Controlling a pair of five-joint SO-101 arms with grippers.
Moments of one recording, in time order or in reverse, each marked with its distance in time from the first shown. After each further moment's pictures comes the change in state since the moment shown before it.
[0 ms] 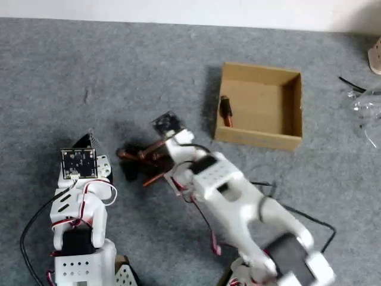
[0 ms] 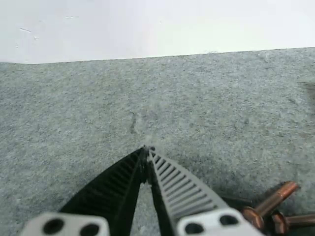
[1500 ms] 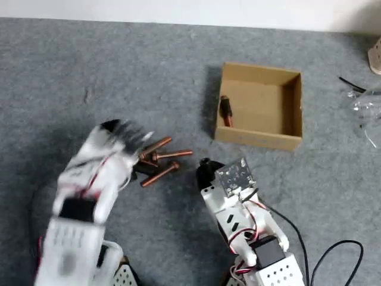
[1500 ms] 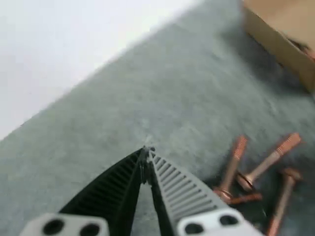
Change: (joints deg) left arm 14.6 38.2 -31.7 6.5 -23.7; right arm 10.6 -88.1 49.5 0.1 3.8
